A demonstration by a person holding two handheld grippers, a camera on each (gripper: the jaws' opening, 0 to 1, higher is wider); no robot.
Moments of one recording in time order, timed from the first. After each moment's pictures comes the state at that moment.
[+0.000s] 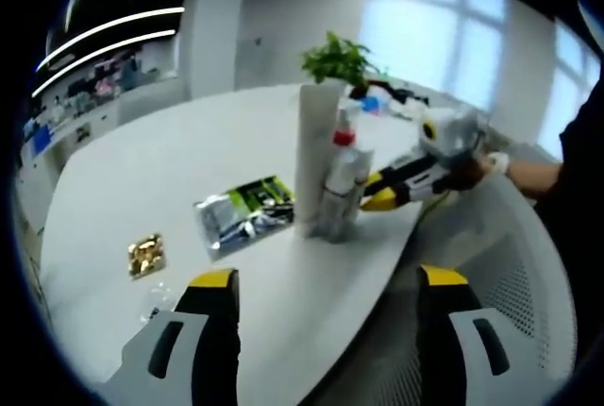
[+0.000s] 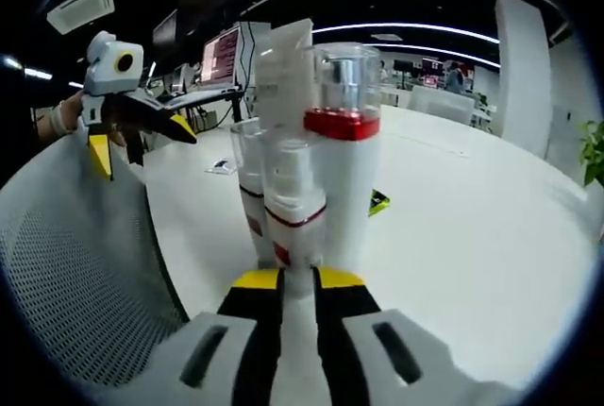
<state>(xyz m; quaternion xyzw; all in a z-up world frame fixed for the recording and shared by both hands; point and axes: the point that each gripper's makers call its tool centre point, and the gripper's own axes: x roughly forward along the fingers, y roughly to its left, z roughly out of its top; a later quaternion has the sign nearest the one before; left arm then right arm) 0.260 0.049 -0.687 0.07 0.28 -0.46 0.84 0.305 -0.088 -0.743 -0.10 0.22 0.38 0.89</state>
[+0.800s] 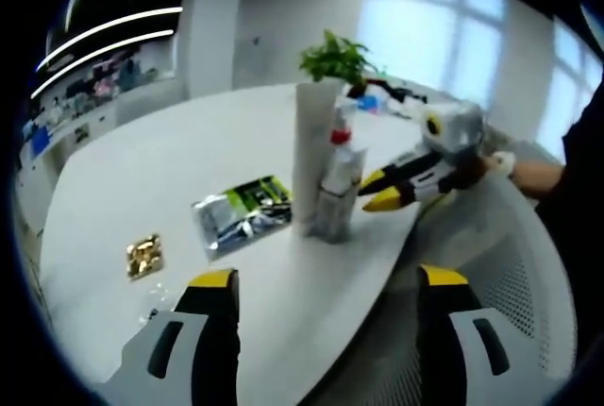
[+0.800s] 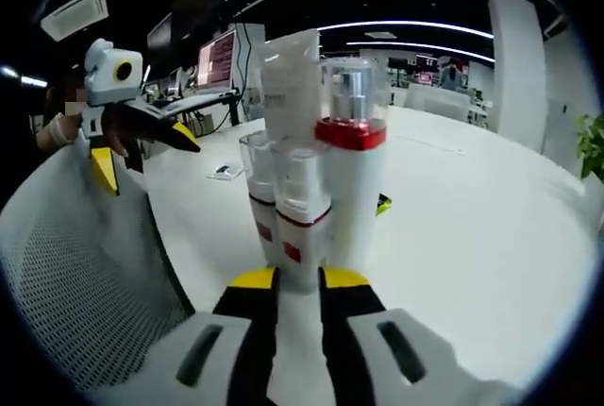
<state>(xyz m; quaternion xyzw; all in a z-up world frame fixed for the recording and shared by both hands) 0.258 0.046 -0.688 0.07 0.28 -0.46 0.84 0.292 -0.085 -0.727 -0.09 0.22 0.36 0.90</state>
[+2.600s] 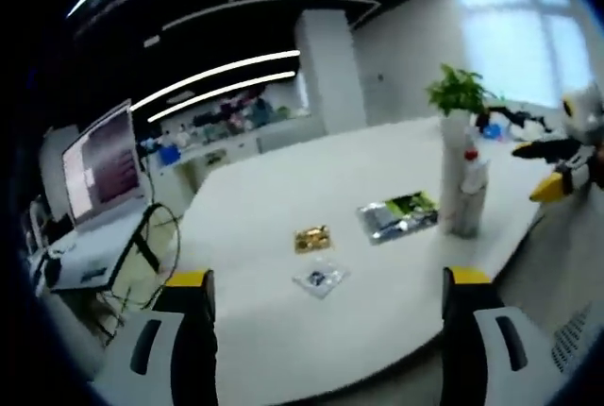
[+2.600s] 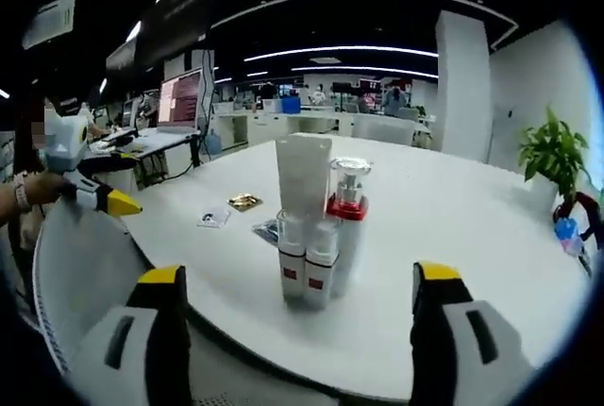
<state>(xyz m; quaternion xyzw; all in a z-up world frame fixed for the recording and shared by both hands) 0.263 0.192 -0.660 0.15 0.16 -0.17 0.96 0.261 -0.077 -0.677 -0.07 0.18 0.23 0.95</state>
